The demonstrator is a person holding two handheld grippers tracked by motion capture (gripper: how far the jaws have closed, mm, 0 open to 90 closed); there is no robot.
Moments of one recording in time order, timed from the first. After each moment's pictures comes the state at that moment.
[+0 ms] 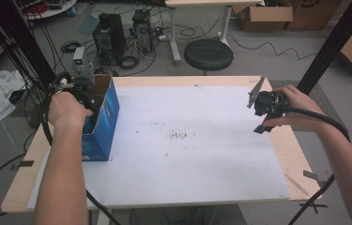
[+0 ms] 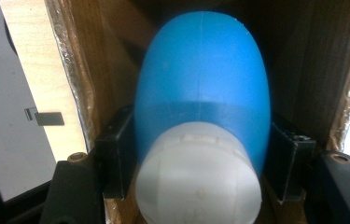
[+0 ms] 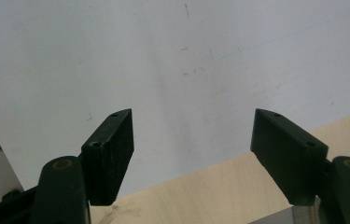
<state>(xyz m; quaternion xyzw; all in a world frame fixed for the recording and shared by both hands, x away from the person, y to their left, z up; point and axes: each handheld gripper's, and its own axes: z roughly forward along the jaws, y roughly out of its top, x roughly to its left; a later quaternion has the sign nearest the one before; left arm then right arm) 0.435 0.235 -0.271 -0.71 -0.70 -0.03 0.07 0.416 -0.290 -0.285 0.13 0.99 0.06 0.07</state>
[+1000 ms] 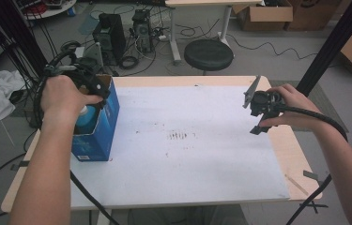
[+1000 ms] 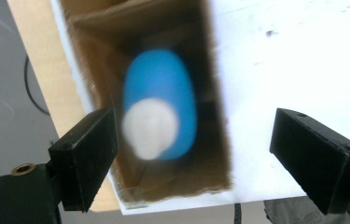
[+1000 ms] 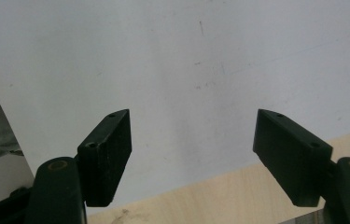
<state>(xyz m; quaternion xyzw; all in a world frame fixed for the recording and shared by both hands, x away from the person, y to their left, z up) 0.415 0.190 -0.199 -0.78 -0.62 -0.07 0.00 0.411 -0.274 -0.278 0.12 0.99 0.06 0.06</state>
